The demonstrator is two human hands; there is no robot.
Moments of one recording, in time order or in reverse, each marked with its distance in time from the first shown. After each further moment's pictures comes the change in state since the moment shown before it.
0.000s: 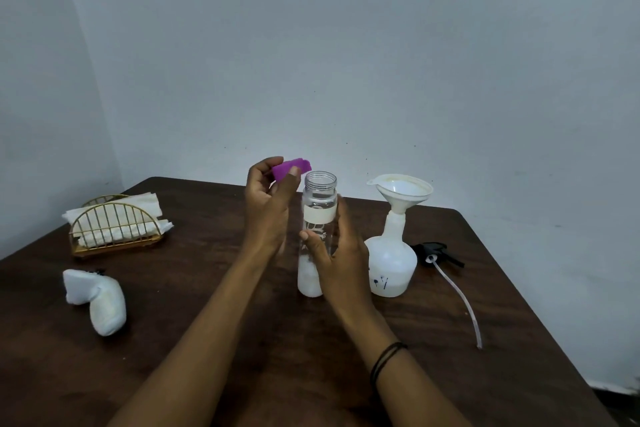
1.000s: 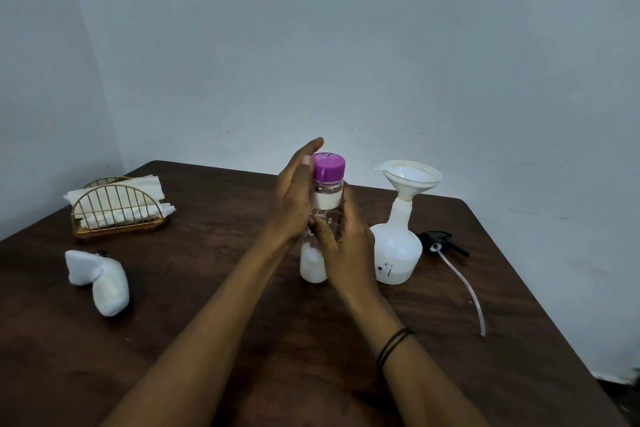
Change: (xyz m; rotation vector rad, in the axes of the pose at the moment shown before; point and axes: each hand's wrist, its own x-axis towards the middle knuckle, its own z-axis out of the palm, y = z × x) left_hand -0.014 -0.001 0.009 0.239 -0.351 0.046; right_hand -0.001 -0.002 0.000 0.025 -0.025 0.001
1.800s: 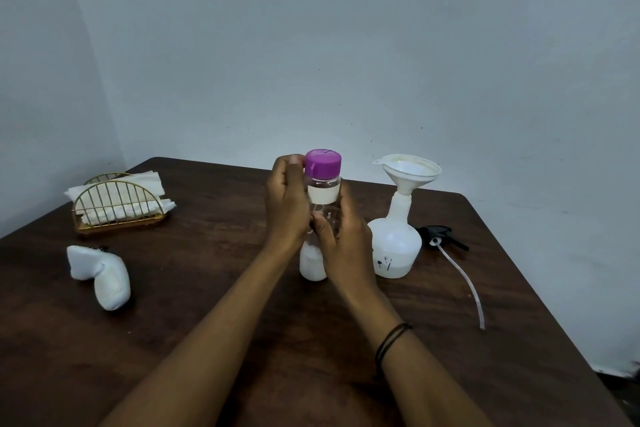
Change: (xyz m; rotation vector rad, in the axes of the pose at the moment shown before) left_hand -0.007 -0.016 0.010 -0.020 0.330 0.034; right_hand -0.003 0.003 0.000 -0.087 -0.015 0.011
